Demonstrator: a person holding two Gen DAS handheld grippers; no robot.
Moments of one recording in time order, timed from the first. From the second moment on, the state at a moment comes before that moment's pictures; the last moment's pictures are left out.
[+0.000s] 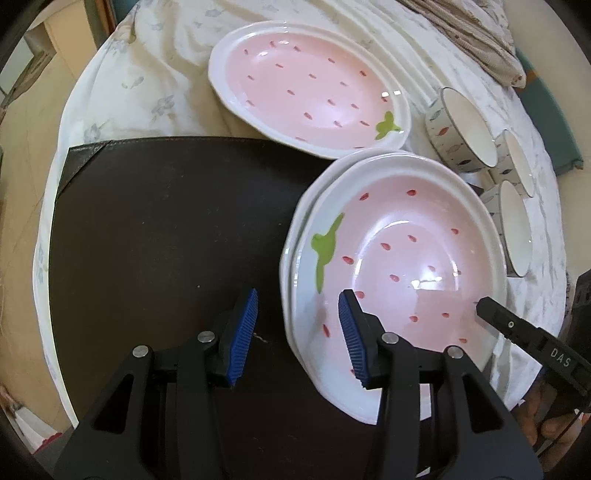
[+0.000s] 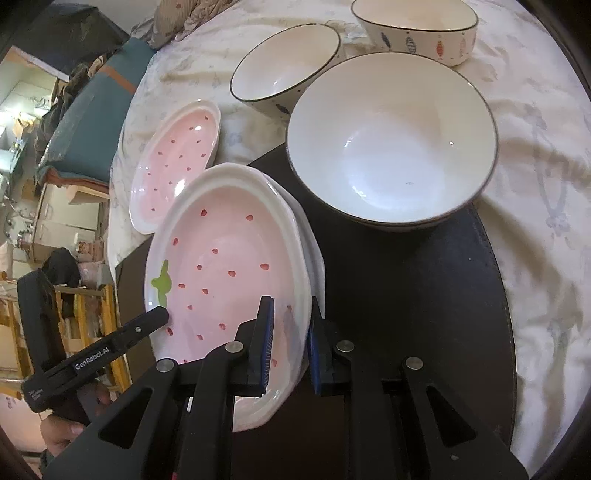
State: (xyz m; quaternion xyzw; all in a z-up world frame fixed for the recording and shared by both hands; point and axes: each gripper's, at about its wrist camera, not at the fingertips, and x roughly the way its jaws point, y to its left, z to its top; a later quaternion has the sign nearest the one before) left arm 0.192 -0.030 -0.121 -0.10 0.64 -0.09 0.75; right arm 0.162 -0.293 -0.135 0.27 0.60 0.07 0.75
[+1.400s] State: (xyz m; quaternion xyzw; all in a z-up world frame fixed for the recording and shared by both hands) left arm 0.201 -0.038 -0.140 -0.12 0.65 -0.11 0.74; right arm 0.165 -0.293 -0.153 0.28 0.59 0.07 0.75
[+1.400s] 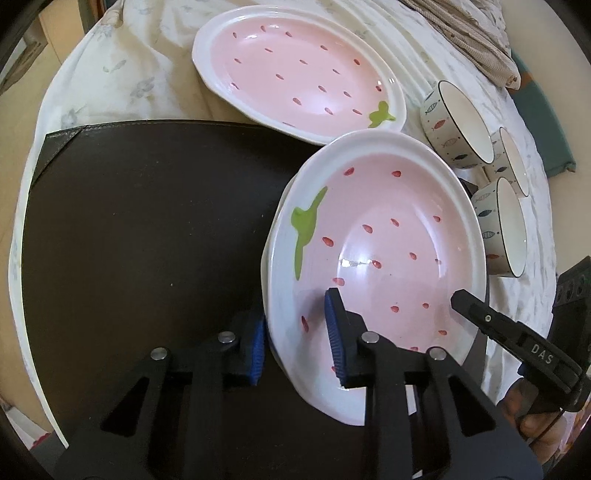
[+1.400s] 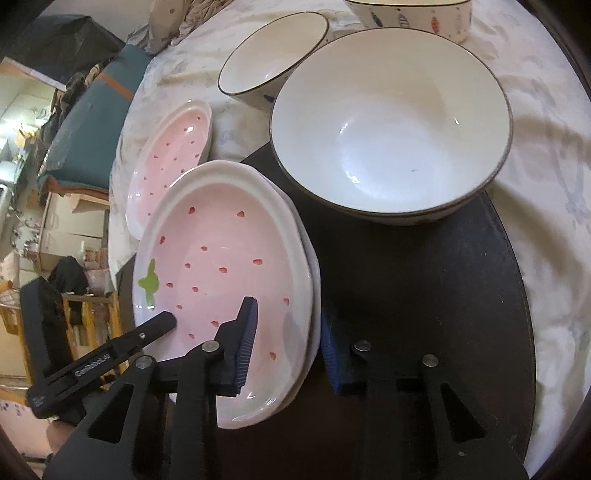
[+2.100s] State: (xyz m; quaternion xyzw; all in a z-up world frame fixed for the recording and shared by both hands) left arm 0.145 -0.005 -0.122 -0.06 0.66 -0.08 0.75; right arm 0.115 -0.253 -0.149 0.21 0.61 0.11 0.75
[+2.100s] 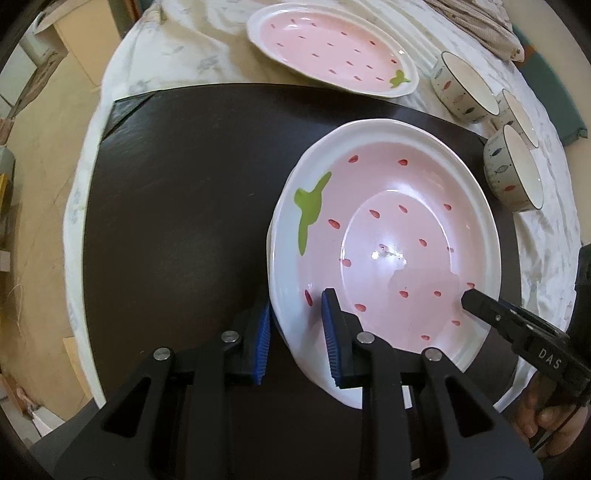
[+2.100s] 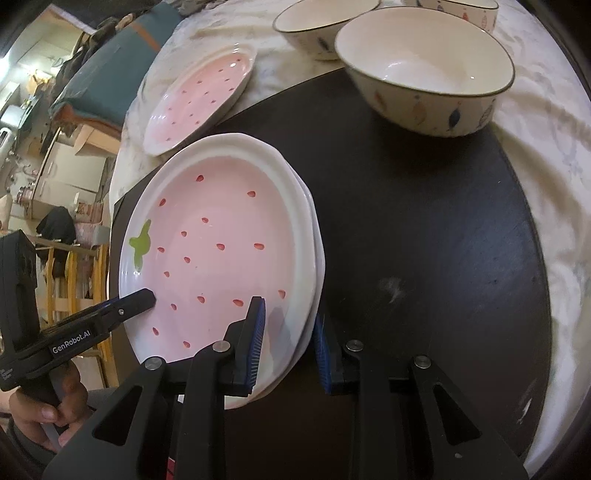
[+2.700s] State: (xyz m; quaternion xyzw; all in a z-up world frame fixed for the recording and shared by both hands) left arm 0.147 0.001 -0.123 -0.07 0.65 -0.06 0.76; right arm 0.118 -0.248 -0.147 0.21 0.60 0.10 0.77
